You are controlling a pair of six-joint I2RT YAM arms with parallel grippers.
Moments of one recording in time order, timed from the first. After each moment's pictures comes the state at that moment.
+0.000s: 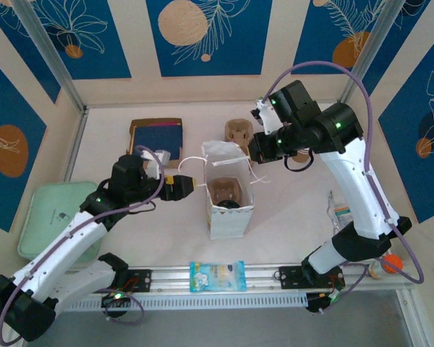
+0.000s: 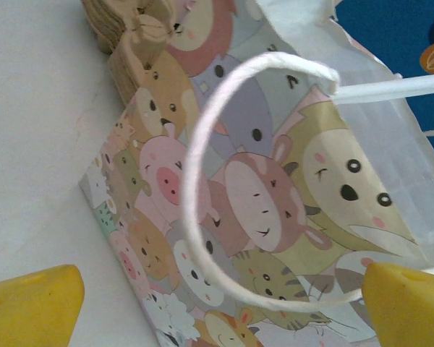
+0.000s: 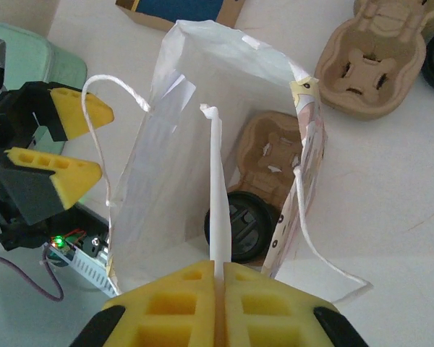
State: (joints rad) left arm -0.55 0.91 0.82 -0.41 0.41 -0.53; right arm 0.62 1.53 2.16 -1.62 -0.20 0.32
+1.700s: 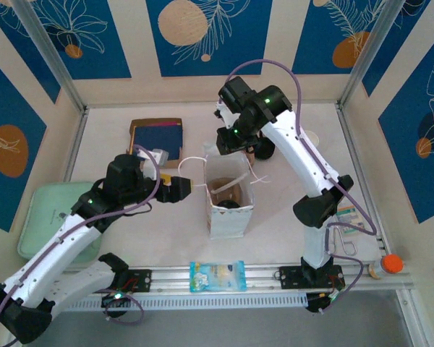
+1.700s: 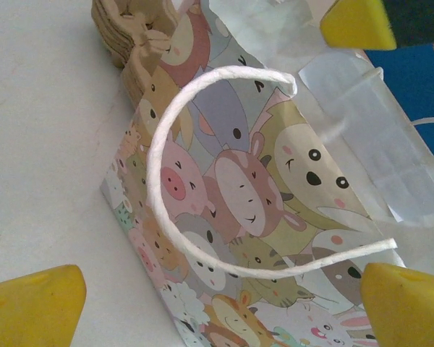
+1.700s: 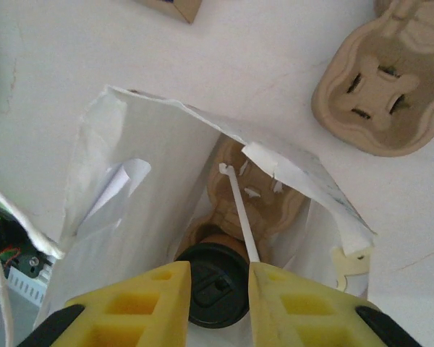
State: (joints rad) left arm -0.59 0.87 0.90 -0.55 0.32 -0.46; right arm 0.67 1.93 2.38 -1.64 -0.12 0.26
